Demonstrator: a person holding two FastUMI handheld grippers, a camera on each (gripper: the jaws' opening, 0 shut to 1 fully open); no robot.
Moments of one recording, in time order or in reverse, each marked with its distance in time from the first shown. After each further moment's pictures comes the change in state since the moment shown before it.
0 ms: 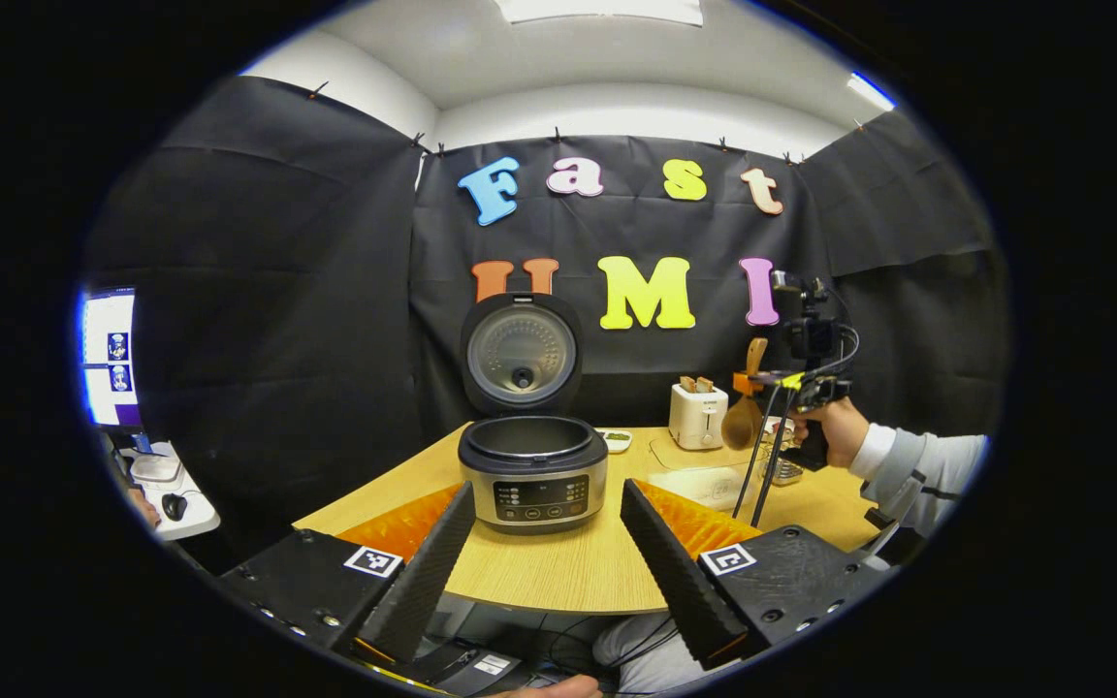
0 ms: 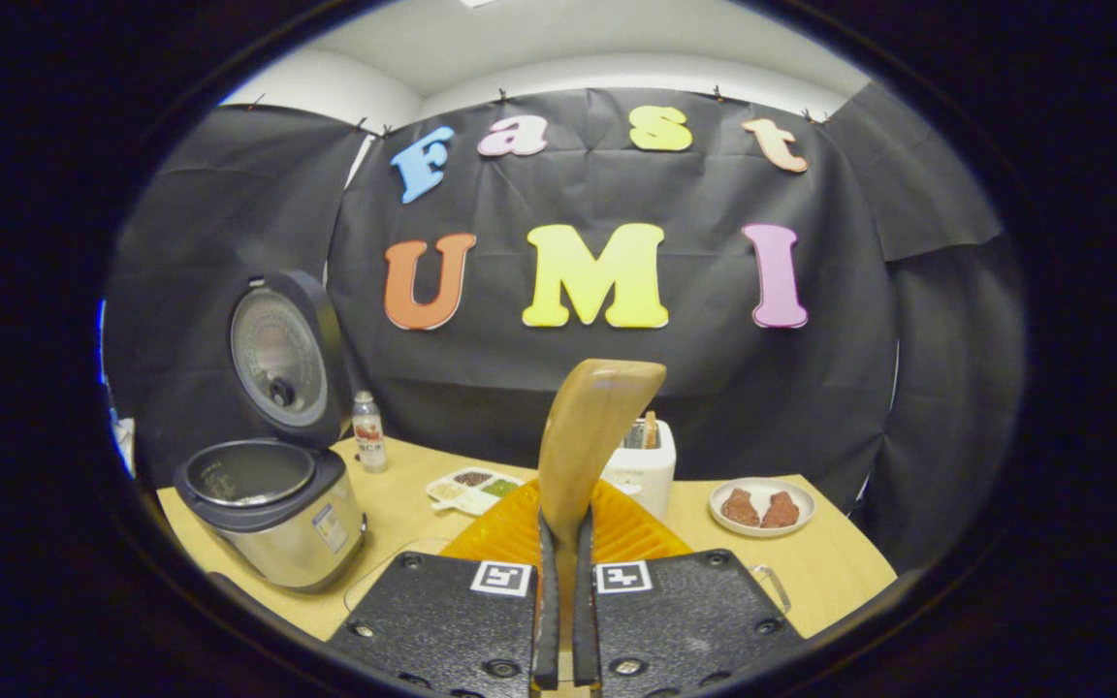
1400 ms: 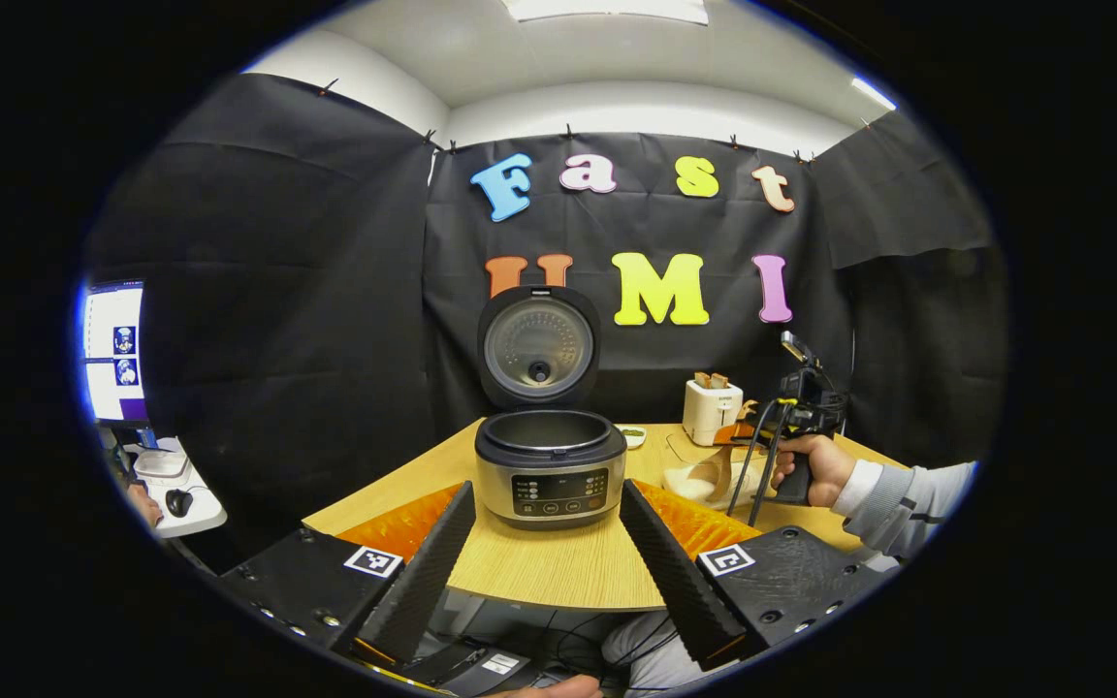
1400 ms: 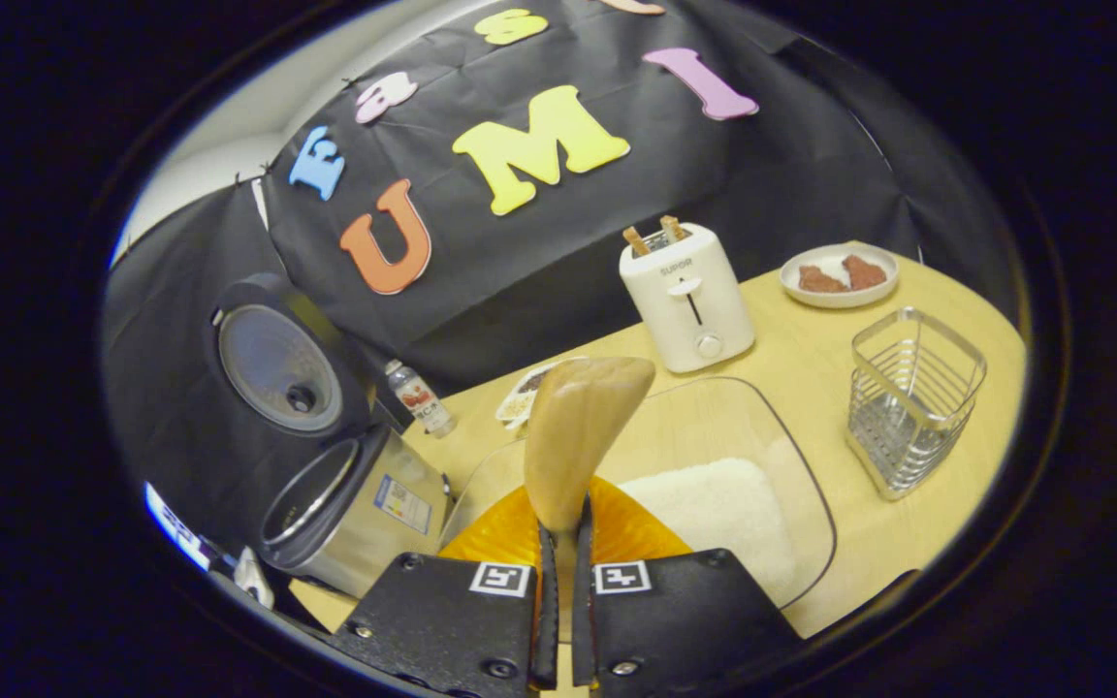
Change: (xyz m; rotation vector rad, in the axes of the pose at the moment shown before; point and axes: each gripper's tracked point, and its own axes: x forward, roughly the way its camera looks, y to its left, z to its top) left arm 0.002 0.010 -0.012 0.010 0.019 0.025; right arm 0.008 0.068 -0.087 0.637 0.311 0.179
